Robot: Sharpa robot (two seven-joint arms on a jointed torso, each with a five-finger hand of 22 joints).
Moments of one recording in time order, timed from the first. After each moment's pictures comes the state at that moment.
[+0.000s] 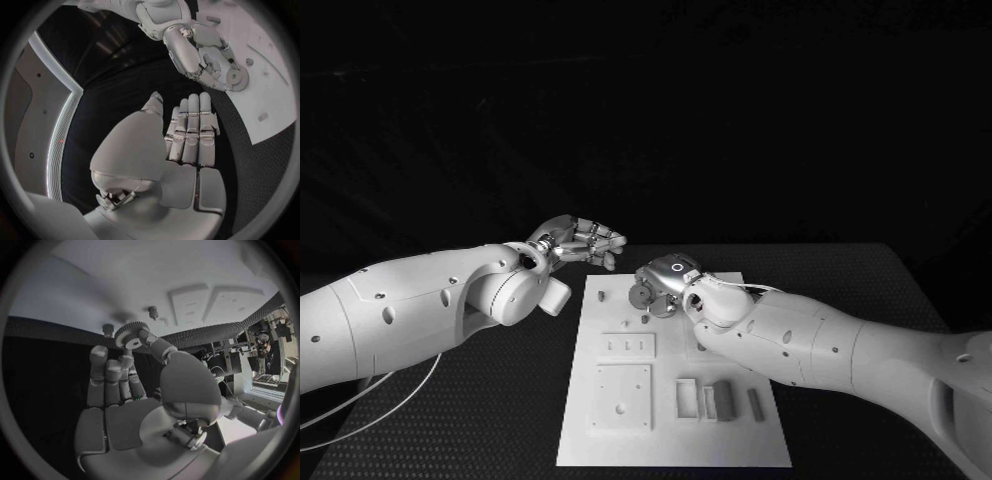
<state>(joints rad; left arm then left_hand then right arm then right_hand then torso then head) 1.41 -0.77 -0.17 1.37 -0.25 -0.26 0.15 1.51 -0.06 0.04 0.29 0.05 0.78 0.20 0.34 0.47 1.12 0.14 0.08 0.24 1.01 0.07 0.40 0.77 0.05 1.03 -0.02 0.11 0.94 1.24 -0.25 -0.25 0.92 -1.72 -0.49 -0.11 1.08 -0.12 0.64 -0.21 0.14 0.87 0.09 0.31 0.52 0.85 0.03 1.29 0.91 1.02 -0.08 1.60 0.70 0.23 1.06 -0.01 1.05 1.31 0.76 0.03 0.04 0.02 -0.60</state>
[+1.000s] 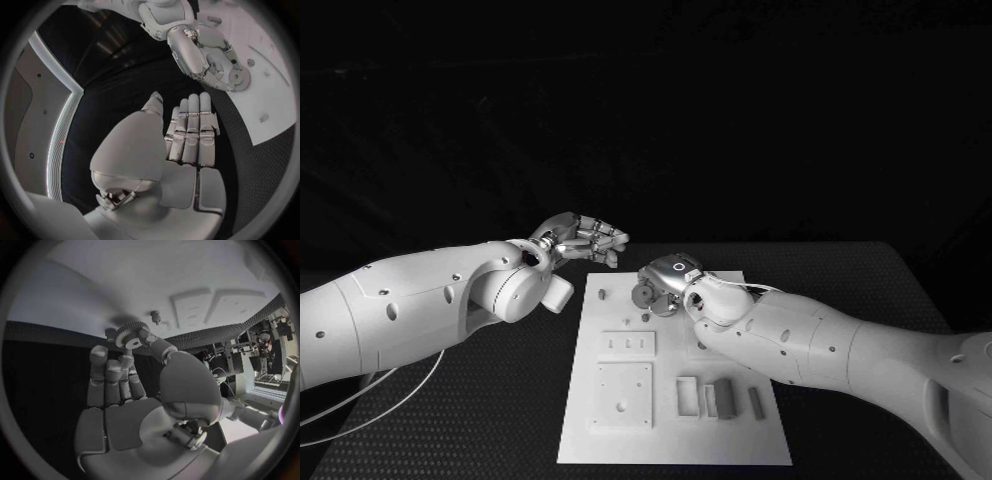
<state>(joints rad) 1.41 -0.77 -0.17 1.37 -0.25 -0.26 0.15 1.51 -0.06 0.04 0.29 0.05 0.78 0.20 0.34 0.47 1.12 0.14 0.08 0.24 1.01 0.07 0.40 0.77 0.05 1.03 -0.02 0.11 0.94 1.23 -0.24 -0.25 0.88 -1.71 -0.48 -0.11 1.09 -0.12 0.64 -0.21 0.14 0.87 0.09 0.30 0.52 0.85 0.03 1.29 0.91 1.02 -0.08 1.59 0.70 0.23 1.06 -0.01 1.04 1.31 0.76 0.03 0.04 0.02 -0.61</state>
